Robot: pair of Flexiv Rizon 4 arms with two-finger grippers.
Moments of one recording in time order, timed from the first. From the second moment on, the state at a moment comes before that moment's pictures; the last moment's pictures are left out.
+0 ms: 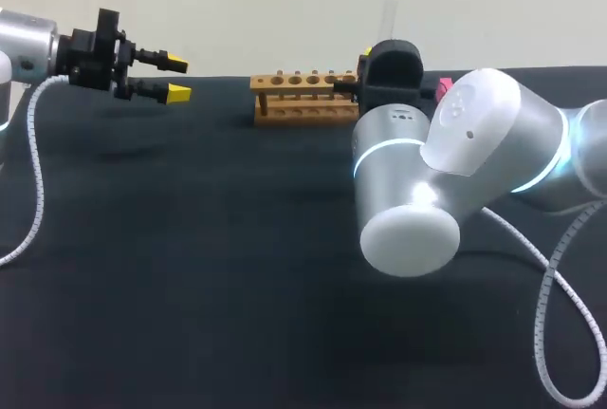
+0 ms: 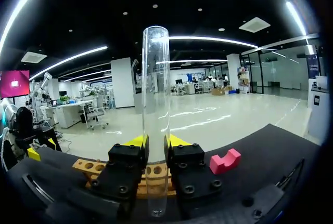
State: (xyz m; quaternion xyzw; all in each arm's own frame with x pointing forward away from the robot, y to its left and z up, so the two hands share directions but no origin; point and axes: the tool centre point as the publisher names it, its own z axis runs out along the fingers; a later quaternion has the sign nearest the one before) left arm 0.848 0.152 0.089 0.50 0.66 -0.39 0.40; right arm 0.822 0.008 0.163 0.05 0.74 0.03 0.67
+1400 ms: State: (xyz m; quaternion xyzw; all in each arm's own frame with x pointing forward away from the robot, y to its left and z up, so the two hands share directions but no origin) left arm 0.848 0.152 0.089 0.50 0.66 -0.39 0.40; right arm 0.900 0.040 0.169 0.00 0.69 0.04 0.73
